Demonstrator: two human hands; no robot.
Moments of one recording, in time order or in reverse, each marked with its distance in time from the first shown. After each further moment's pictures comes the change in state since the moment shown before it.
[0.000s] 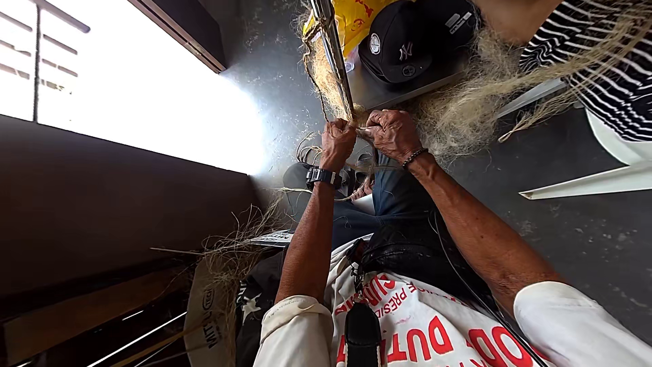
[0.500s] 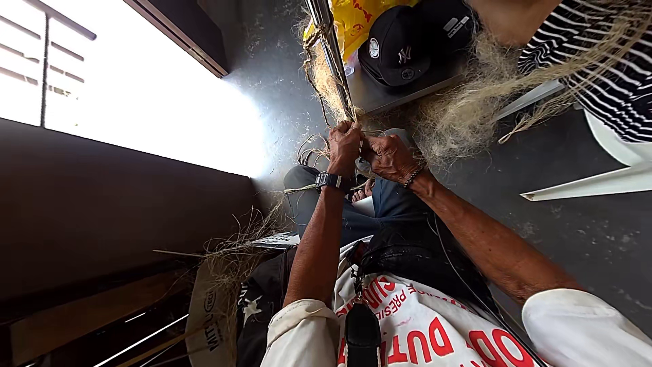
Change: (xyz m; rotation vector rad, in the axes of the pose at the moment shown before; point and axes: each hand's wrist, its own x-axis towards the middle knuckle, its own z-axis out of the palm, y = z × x) left_hand -0.014 0.016 0.021 -0.363 0.067 -0.098; right_hand -0.031 0.009 0.023 0.085 -0.010 -0.196
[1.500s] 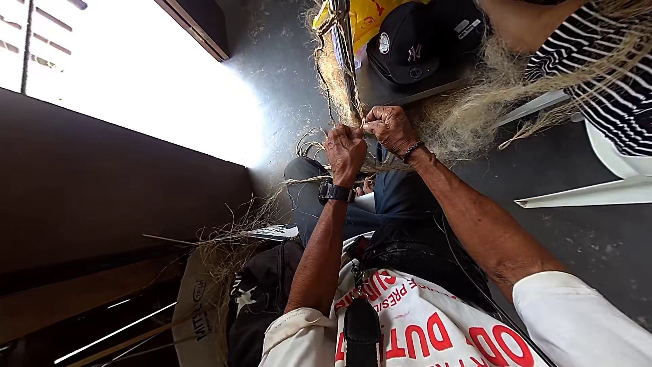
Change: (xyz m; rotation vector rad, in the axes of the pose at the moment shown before) left_hand -0.042 0.009 -0.018 0.560 0.207 0.179; right_hand 0.048 0.007 0.000 0.311 0.039 0.140
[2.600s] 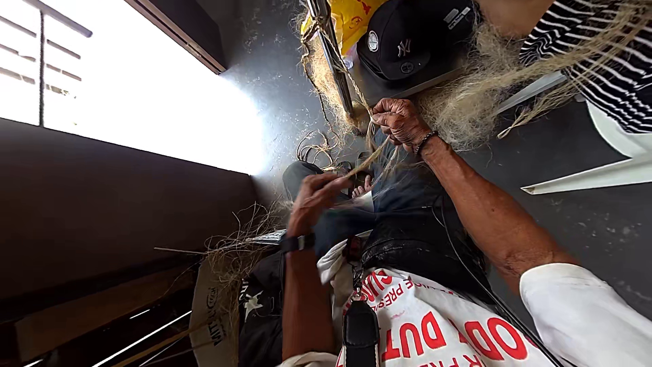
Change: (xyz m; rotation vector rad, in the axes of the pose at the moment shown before) left_hand -0.057 -0.076 -0.069 -0.454 -0.543 0.127; right_hand -0.010 0.012 -0.037 0.447 -0.063 0.247
